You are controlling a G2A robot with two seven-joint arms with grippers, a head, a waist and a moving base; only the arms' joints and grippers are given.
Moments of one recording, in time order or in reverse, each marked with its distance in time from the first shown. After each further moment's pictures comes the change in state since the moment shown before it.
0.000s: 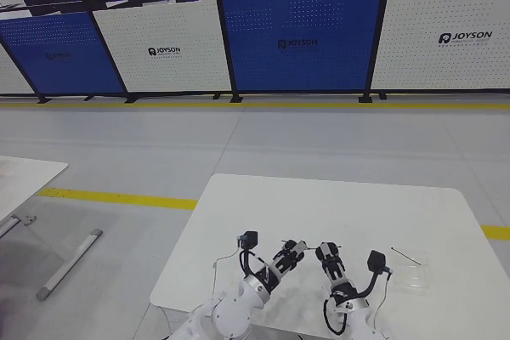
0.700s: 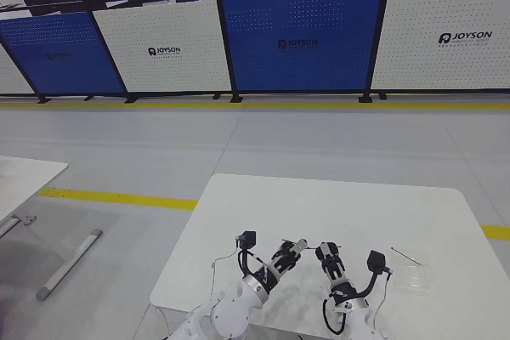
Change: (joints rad) left arm 0.005 -0.001 -0.009 0.000 0.004 -0.004 0.001; right arm -0.005 -0.007 0.001 -0.004 -0.018 0.009 -0.006
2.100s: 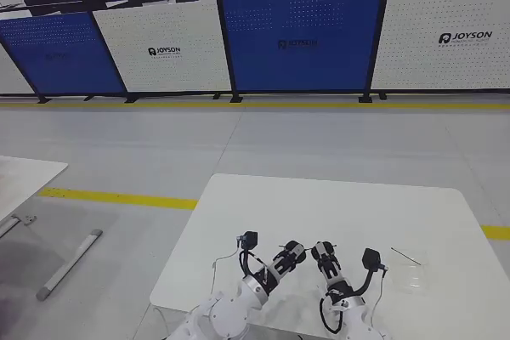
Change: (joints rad) left arm 0.007 0.000 -0.014 -0.003 -0.020 -0.028 -0.051; right arm 0.012 -0.012 -0.003 0.011 -0.008 0.000 0.034
